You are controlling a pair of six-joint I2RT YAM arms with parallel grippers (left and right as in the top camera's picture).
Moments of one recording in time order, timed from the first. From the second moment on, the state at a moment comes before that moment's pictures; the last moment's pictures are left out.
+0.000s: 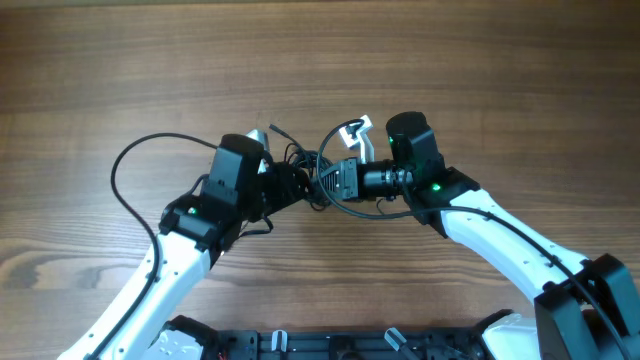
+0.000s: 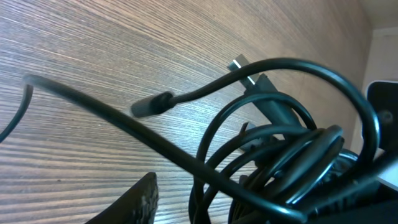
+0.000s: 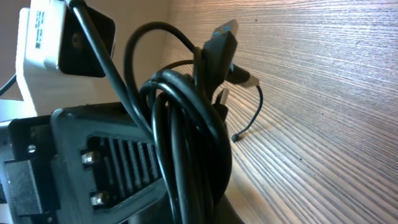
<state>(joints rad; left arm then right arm) -0.42 1.19 0.78 -0.47 0.27 -0.87 0.50 1.51 0.79 0.08 -0.91 0.78</state>
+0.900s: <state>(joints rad) -0.24 1.22 0.78 -0.59 0.19 -1.33 0.46 1.51 0.79 -0.06 -0.75 0.55</state>
